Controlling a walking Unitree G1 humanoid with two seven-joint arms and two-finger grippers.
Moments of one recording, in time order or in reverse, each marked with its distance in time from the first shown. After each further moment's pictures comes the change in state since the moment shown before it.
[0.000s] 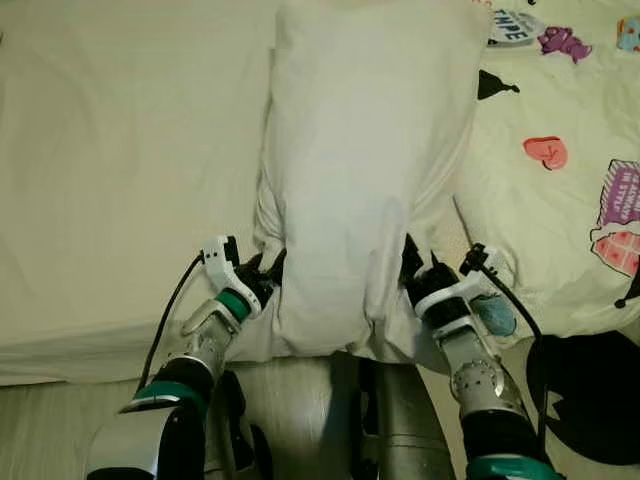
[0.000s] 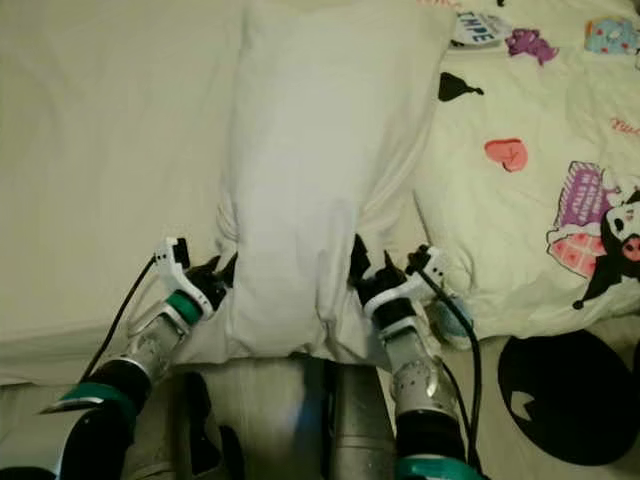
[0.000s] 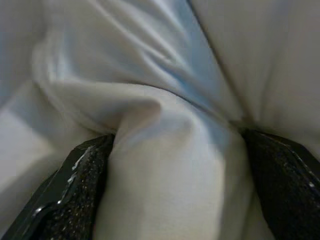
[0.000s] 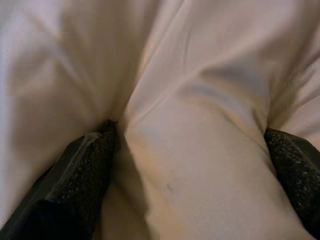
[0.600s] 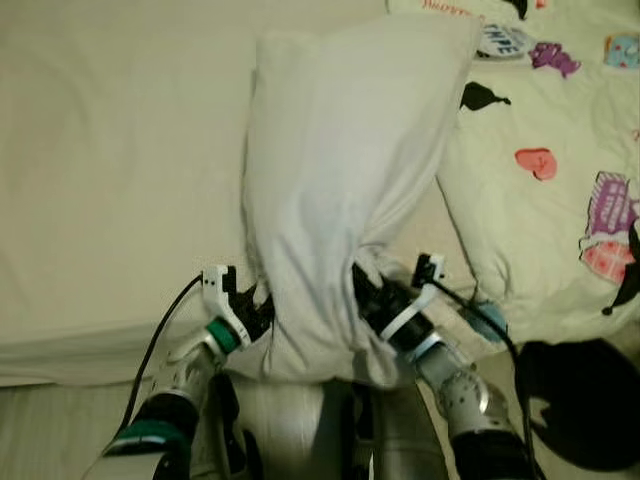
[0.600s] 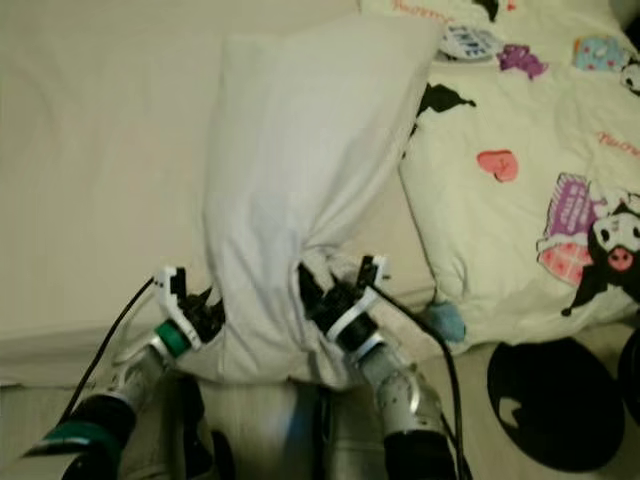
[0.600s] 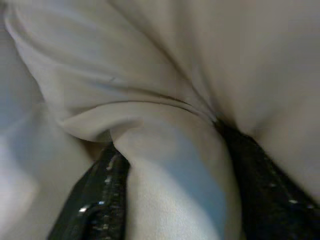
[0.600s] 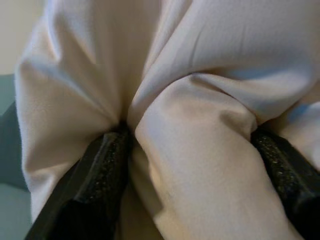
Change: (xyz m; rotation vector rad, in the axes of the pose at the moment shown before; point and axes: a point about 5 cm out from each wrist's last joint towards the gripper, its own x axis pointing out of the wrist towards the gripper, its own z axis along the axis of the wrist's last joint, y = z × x) left arm -0.033 0.015 -0.020 0.171 0.086 0.052; right arm -0.005 0.033 -0.039 0.074 0.231 0.281
